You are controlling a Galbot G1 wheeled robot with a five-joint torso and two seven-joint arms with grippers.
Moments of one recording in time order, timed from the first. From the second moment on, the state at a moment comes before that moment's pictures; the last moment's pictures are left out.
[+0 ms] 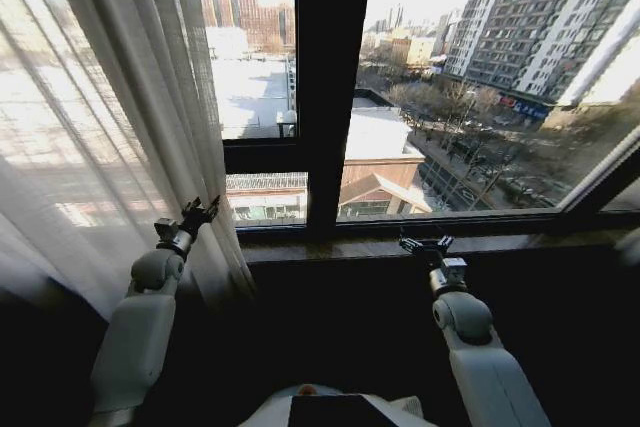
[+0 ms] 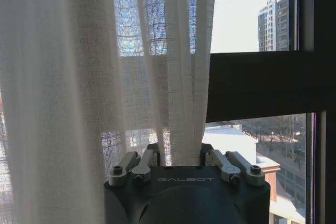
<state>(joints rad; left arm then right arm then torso) 1.01 -1.16 -0.66 -1.72 -0.34 0.27 0.22 -1.34 1.25 0.67 1.95 0.16 -0.22 0.06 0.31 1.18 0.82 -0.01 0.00</state>
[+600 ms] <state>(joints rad) 1.03 -1.16 -0.66 -1.74 -0.36 0.28 0.23 -1.35 1.25 0.67 1.97 0.16 -0.22 0.06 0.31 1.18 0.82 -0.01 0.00</state>
